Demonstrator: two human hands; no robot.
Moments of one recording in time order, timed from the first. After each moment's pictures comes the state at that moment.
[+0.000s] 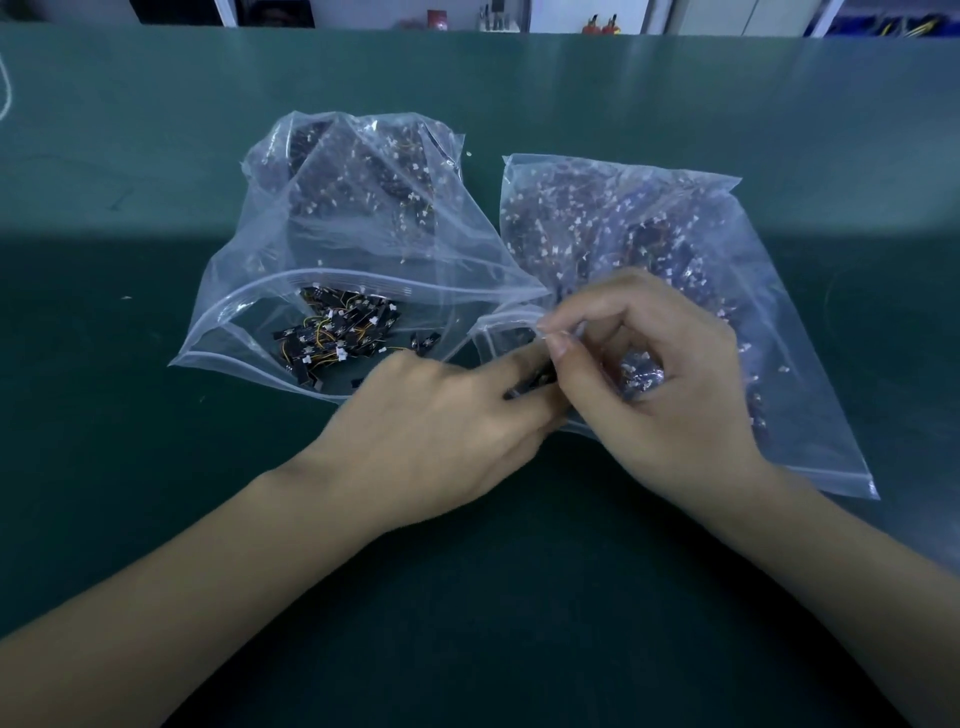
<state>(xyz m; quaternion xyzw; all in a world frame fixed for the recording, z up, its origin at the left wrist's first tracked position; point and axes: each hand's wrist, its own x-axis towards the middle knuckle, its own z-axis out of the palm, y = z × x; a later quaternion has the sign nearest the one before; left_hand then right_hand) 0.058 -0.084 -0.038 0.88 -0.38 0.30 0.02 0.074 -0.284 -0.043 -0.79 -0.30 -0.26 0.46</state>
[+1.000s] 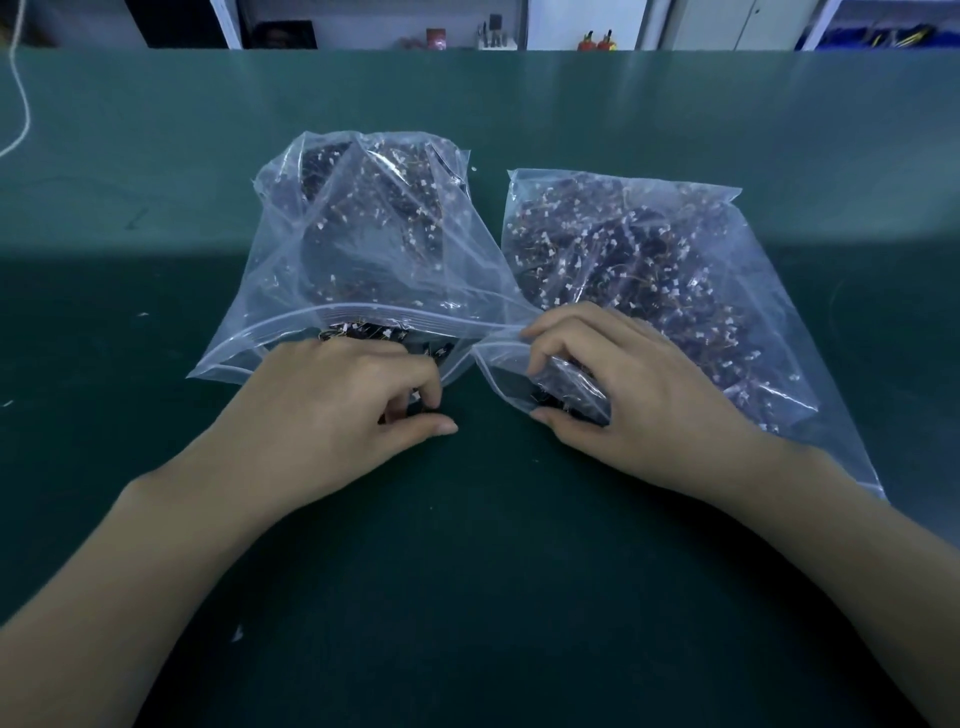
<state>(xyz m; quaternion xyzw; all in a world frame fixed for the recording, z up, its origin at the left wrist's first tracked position) 0.067 -0.014 -0.025 0.96 -0.24 0.09 0.10 0.091 -0.295 -0.045 -0.91 -0.35 -0.11 0.21</state>
